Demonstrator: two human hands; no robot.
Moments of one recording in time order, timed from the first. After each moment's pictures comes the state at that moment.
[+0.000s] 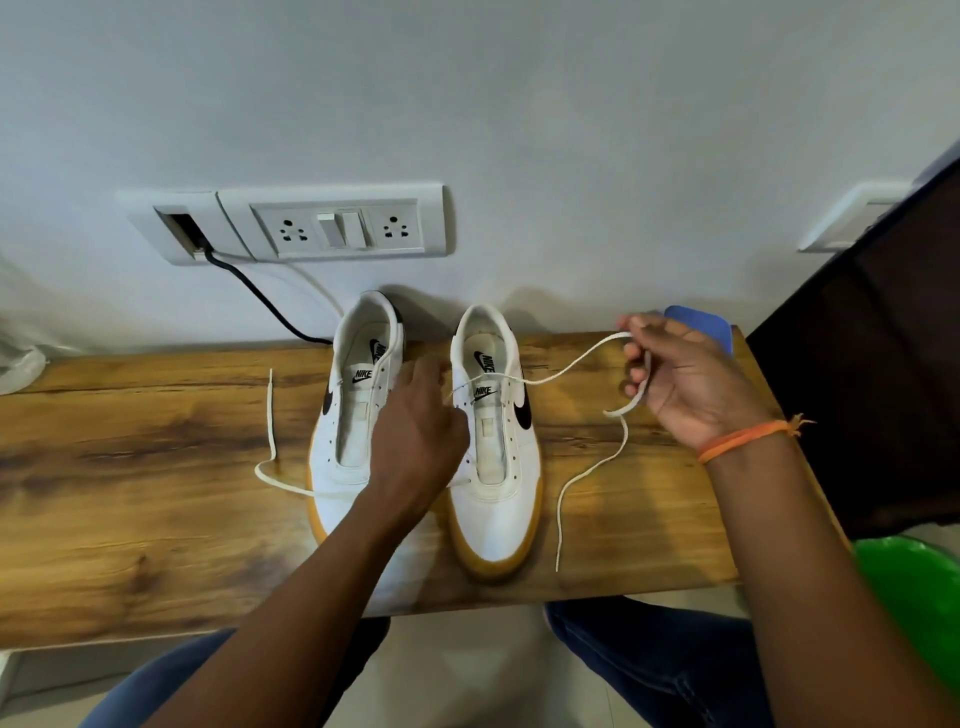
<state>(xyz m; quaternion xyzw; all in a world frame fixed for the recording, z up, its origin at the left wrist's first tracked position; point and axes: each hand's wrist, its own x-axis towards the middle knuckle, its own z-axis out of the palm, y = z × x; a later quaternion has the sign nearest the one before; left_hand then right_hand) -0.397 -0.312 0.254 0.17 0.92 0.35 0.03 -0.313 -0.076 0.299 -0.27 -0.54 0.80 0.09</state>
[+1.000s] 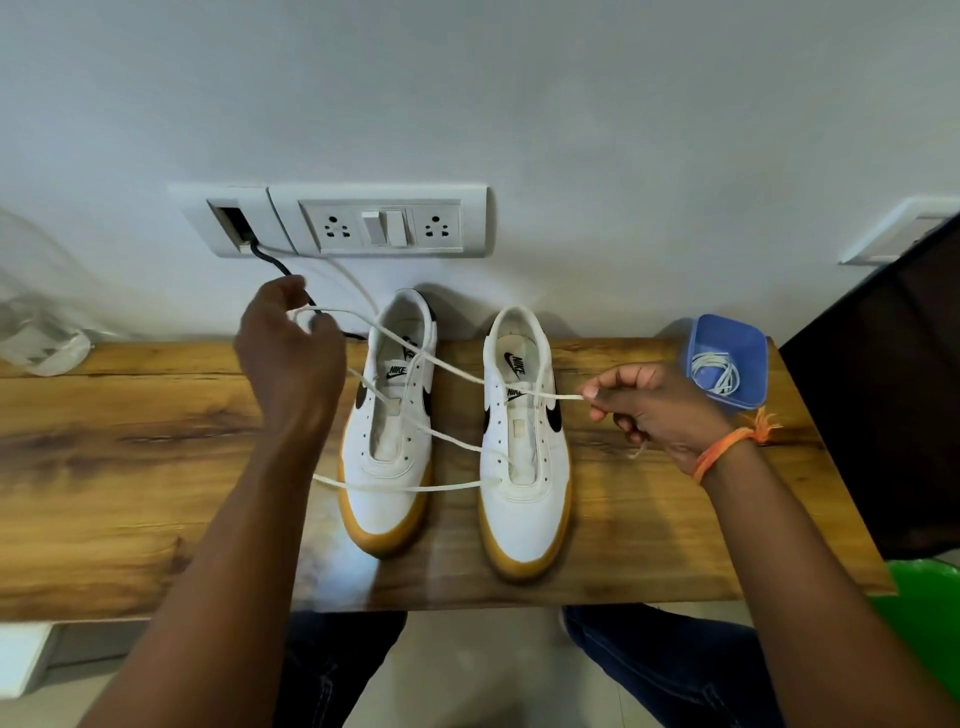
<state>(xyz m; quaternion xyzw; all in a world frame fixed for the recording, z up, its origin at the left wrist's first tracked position) -0.473 -0.390 0.304 -0.04 0.88 0.45 -0.16 -0.325 -0.112 0.282 -0.28 -0.75 0.60 -0.05</state>
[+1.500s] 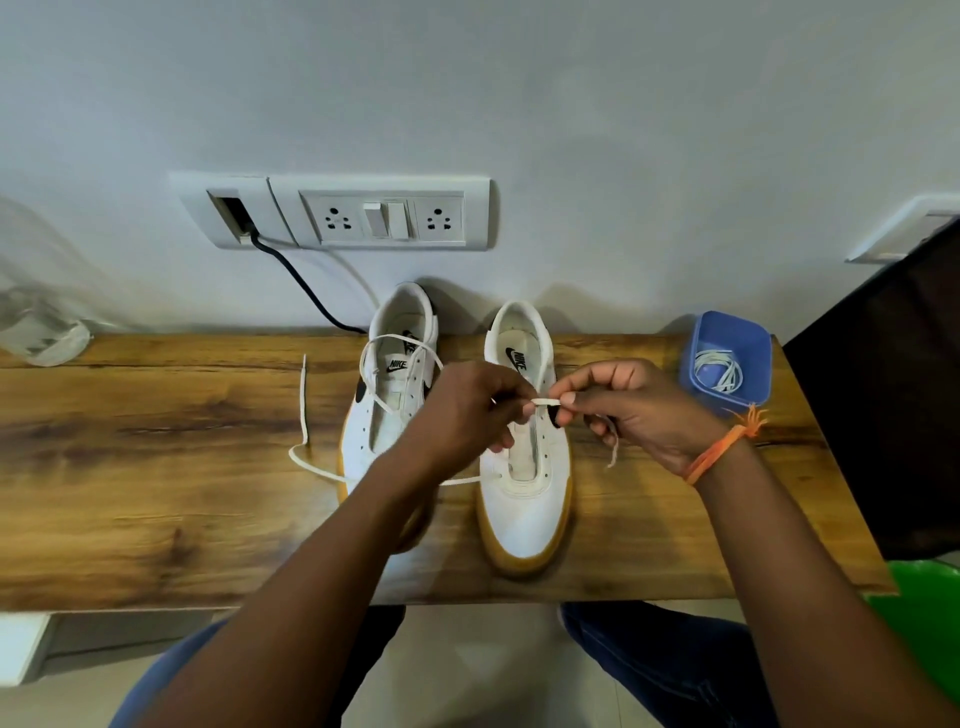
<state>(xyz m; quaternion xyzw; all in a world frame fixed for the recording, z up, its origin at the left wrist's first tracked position) -0.411 -0.318 0.286 0.30 0.82 0.43 0.21 -0.329 -0.126 0.288 -0.17 -0.72 0.66 -0.11</state>
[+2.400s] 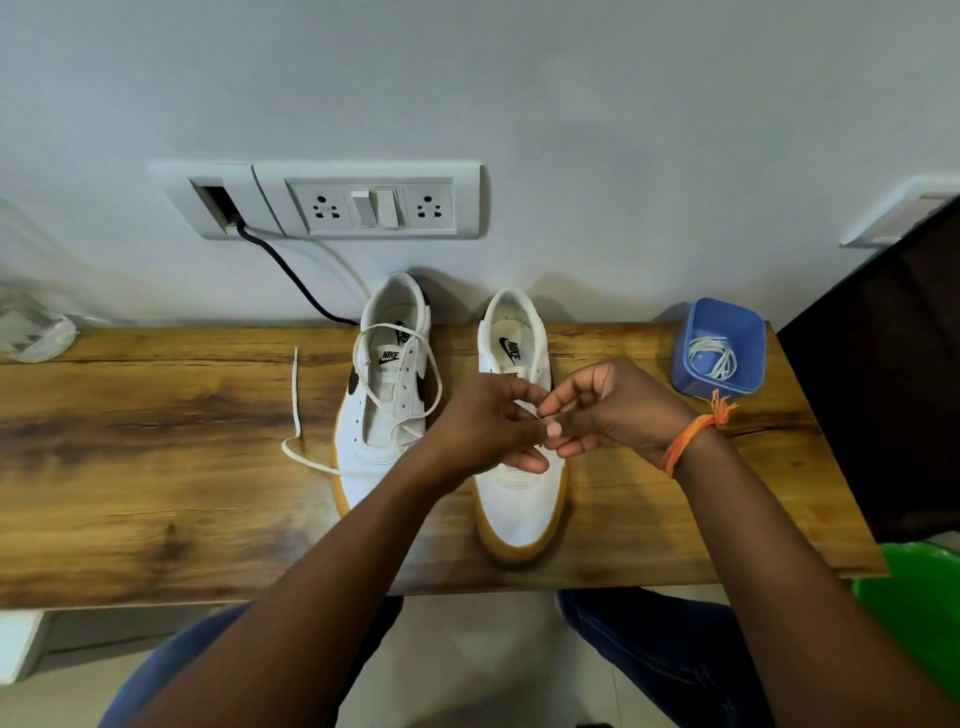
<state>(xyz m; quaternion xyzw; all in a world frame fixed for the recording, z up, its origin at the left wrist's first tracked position) -0.395 -0.310 0.275 0.16 0.70 0.54 0.44 -0.325 -0.138 0.287 -0.21 -0.70 0.66 -0.16</state>
